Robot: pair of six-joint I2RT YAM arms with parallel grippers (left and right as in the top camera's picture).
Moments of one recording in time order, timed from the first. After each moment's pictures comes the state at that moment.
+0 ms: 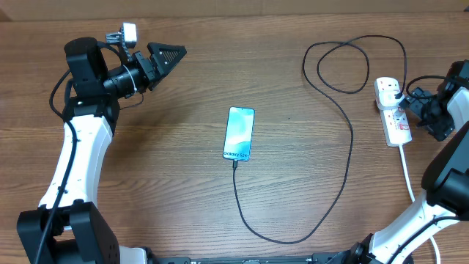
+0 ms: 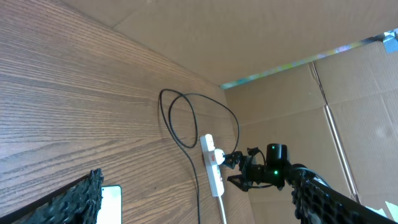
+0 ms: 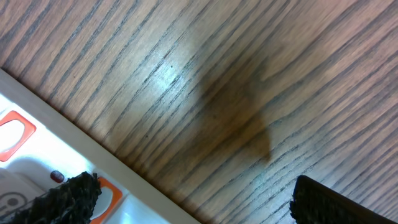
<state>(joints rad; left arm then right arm) 0.12 1.60 1.18 -0.05 0.98 -0.73 -0.52 2.08 1.50 -0.75 0.03 0.32</state>
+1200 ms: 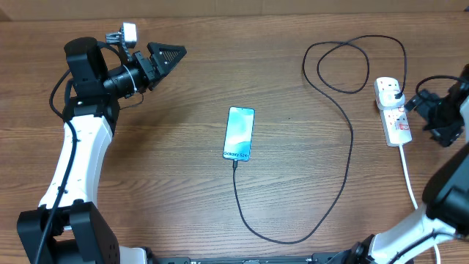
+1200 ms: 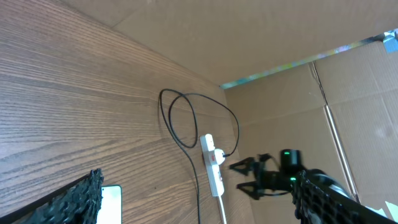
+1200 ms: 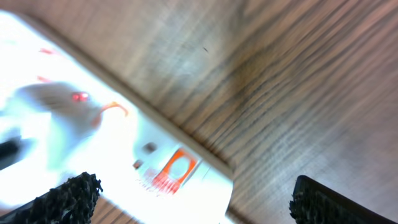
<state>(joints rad) 0.12 1.60 1.18 -0.05 0.98 -0.72 -0.55 1.93 1.51 -0.93 -0.05 0.33</state>
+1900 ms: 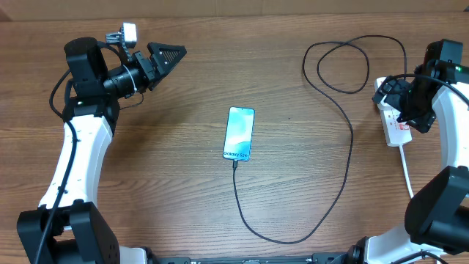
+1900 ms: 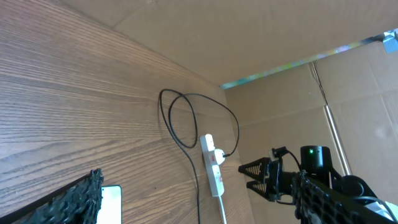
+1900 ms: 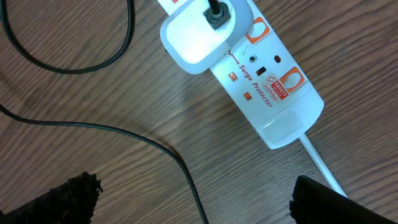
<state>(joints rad) 0.12 1.60 1.18 -0.05 0.98 -0.73 -0.31 1.76 1.50 -1.07 -0.05 0.33</state>
